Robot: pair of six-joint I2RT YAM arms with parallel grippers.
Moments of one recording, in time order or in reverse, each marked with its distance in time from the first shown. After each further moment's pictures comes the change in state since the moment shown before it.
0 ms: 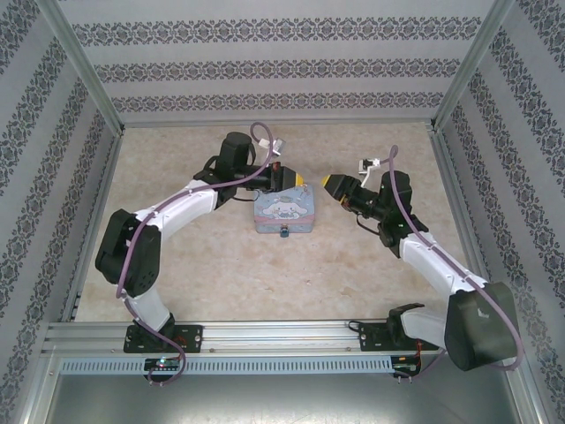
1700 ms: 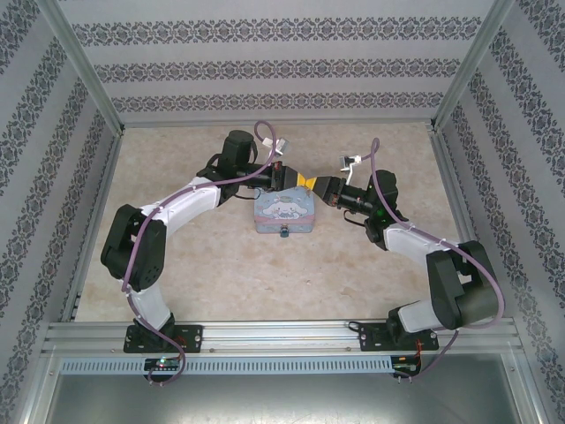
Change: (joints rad) left arm 0.006 0.042 0.024 0.021 0.054 0.000; right arm 0.049 0.232 -0.010 0.413 -0.171 0.102
